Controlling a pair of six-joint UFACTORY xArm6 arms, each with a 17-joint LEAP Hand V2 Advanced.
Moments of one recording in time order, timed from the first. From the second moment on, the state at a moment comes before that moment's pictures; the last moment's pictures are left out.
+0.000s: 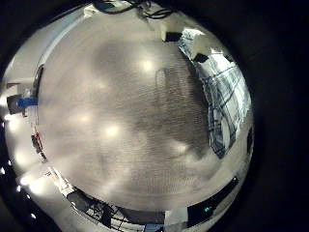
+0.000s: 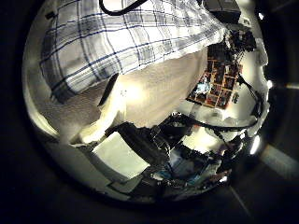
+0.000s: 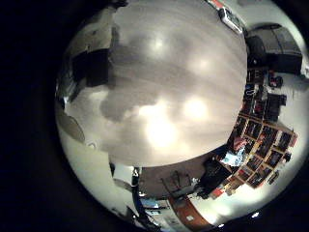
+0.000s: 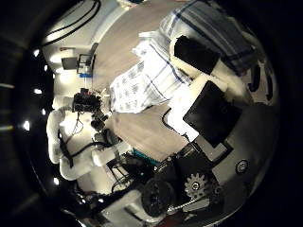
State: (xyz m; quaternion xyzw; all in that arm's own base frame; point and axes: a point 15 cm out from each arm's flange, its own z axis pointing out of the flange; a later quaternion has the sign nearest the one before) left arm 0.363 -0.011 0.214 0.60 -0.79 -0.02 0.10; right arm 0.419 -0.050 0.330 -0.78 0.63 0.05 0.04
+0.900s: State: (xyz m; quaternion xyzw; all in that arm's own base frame) left arm 0.279 0.151 0.244 0.71 -0.70 0.02 0.07; right arm 0.425 0.360 0.236 -0.94 0.33 0.07 -0.04
